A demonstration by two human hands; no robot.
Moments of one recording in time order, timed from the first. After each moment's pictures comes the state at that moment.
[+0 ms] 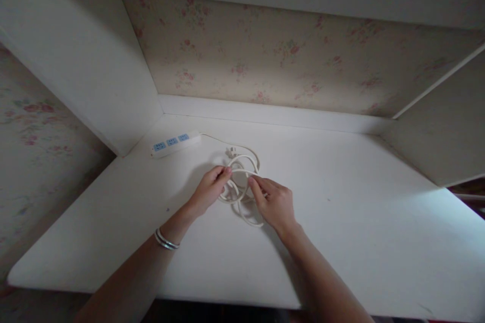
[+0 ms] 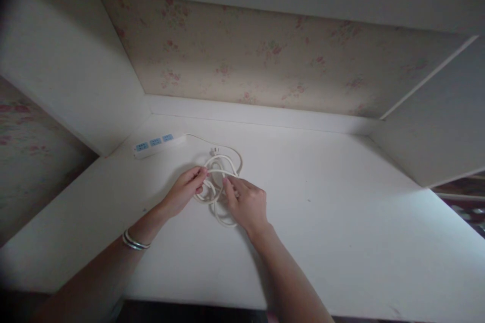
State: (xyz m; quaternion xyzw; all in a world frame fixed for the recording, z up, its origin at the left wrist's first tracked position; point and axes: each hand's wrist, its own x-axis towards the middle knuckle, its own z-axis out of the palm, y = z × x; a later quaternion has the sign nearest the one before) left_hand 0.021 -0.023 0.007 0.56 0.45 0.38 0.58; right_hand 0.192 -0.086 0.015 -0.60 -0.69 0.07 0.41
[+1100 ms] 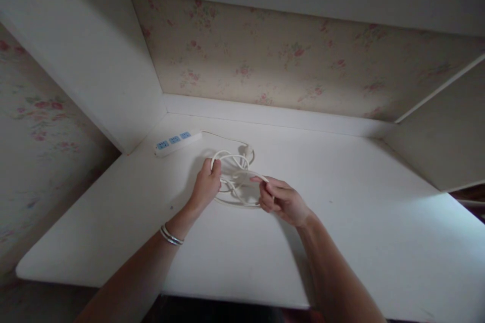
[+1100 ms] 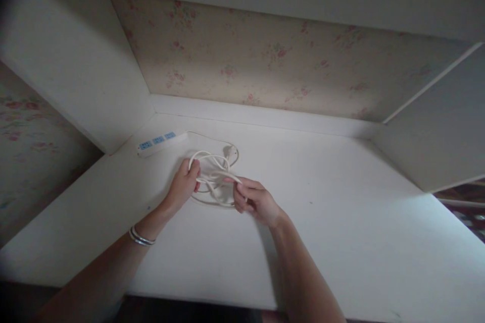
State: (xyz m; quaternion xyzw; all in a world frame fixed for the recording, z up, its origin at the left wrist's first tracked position) left_hand 0.013 -0.009 -0.005 0.56 0.59 0.43 0.39; right_hand 0.221 -0.079 0.025 -0.32 -0.45 0.70 0.45
